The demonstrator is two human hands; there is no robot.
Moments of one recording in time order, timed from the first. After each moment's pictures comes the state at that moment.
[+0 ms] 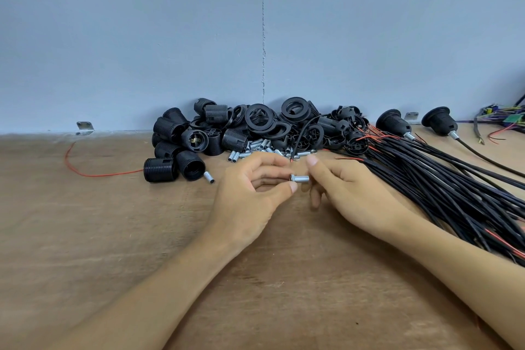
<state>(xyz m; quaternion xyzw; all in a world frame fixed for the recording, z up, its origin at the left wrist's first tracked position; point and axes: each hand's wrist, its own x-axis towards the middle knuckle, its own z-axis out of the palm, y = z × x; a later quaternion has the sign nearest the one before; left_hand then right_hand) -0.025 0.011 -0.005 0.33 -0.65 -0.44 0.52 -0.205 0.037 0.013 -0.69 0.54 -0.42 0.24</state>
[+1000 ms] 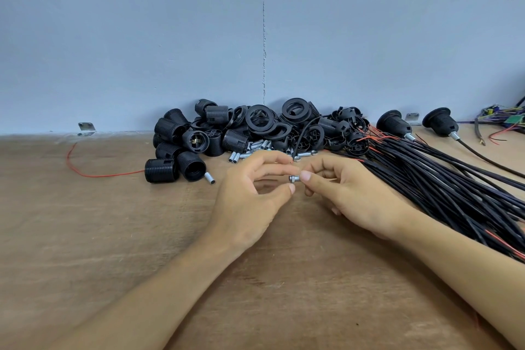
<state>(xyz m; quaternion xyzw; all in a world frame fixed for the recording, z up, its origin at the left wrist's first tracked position) -0.023 0.014 -0.003 0.35 -0.71 -0.37 0.50 -0.208 0.034 0.012 -0.65 0.52 -0.43 0.34</state>
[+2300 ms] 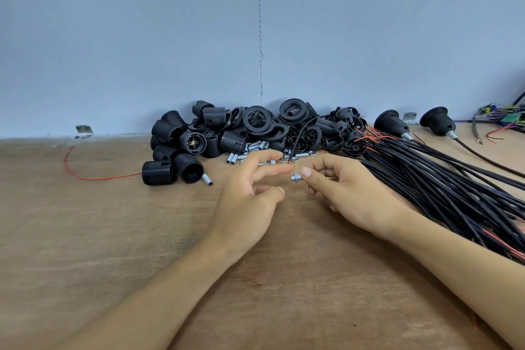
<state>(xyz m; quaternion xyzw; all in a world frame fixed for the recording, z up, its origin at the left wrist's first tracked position) -0.024 0.017 -0.004 0.38 -0.69 -0.41 0.46 -0.214 0.027 0.004 -0.65 0.54 -0.45 0.28</state>
